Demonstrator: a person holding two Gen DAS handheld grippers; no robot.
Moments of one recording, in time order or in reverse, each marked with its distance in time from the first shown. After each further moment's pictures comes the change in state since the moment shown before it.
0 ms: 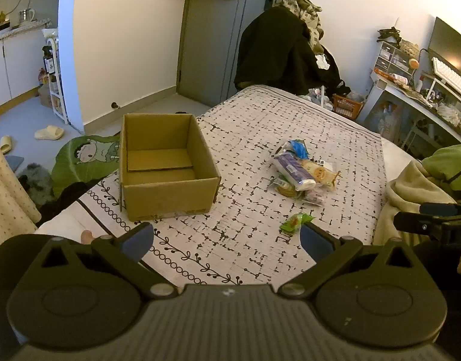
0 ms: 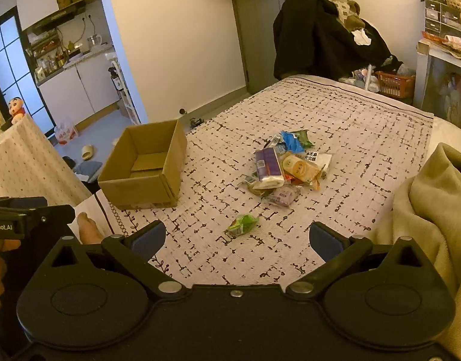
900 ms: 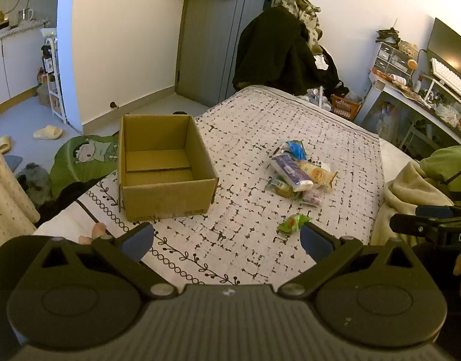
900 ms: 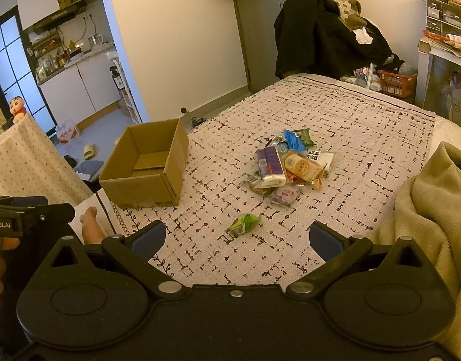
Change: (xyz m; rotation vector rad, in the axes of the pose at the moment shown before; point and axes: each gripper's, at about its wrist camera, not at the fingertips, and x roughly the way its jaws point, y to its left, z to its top) left arm -0.002 -0.002 0.003 -0.007 0.004 -0.004; right arm -0.001 0.000 0.000 0.001 0.003 0.006
